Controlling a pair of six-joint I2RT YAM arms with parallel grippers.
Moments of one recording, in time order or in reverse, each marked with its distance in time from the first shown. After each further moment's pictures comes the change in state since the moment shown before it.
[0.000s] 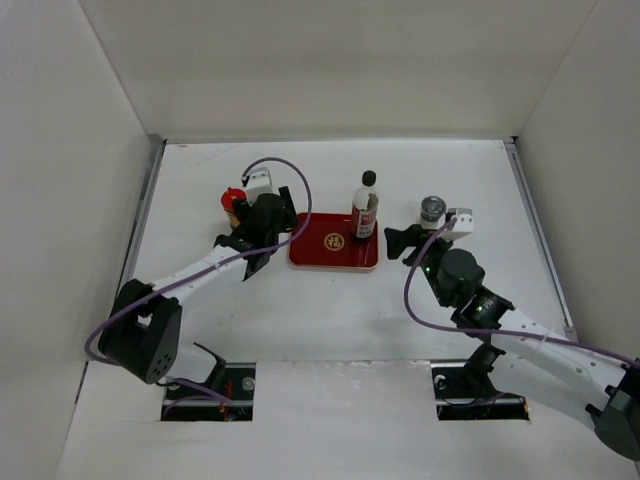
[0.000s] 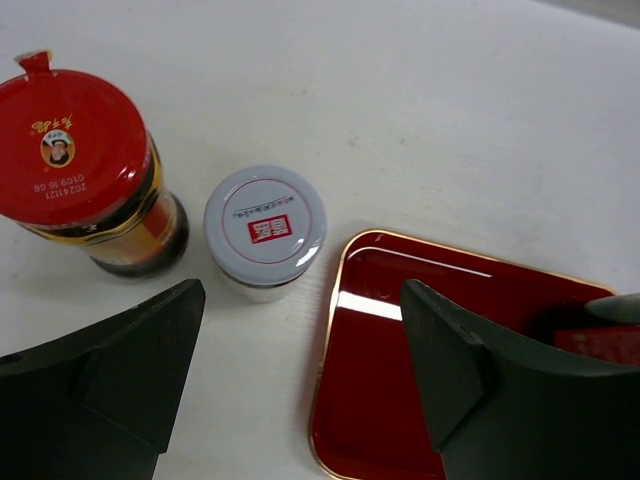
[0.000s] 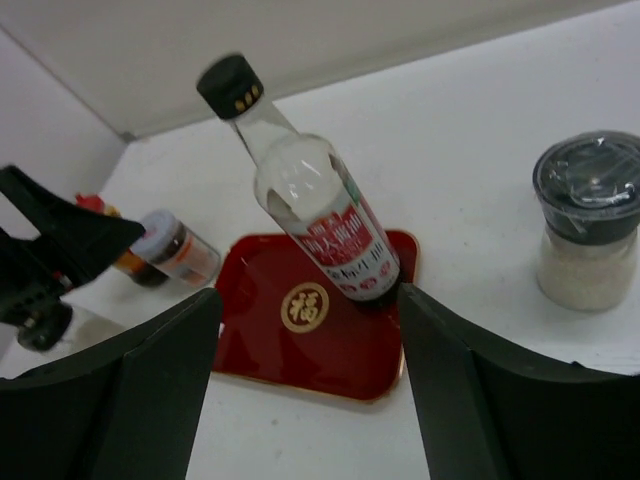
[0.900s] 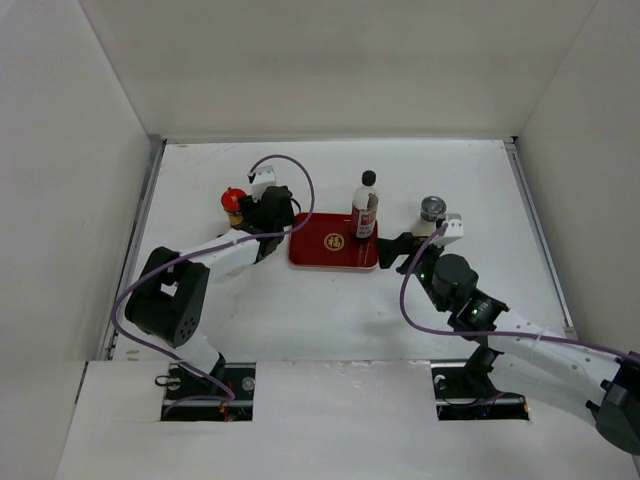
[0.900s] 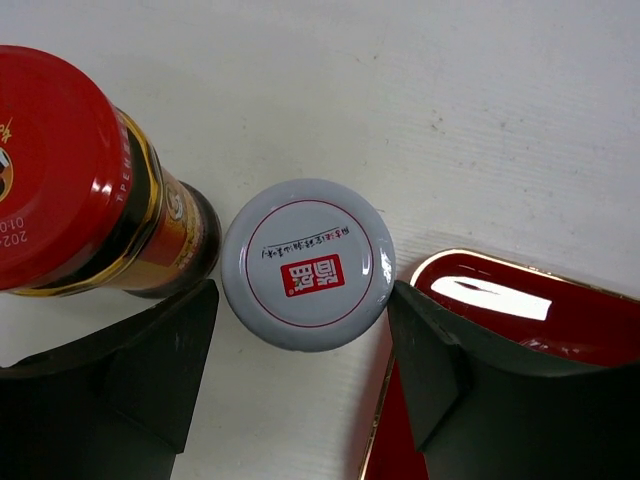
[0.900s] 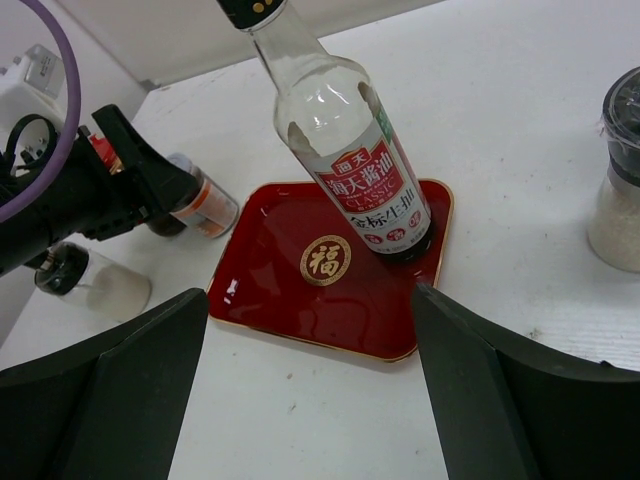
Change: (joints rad) left arm 0.057 0.238 0.106 -0.034 -0.033 0.021; right arm 0.043 0.016 -0.067 0.027 -0.049 0.048
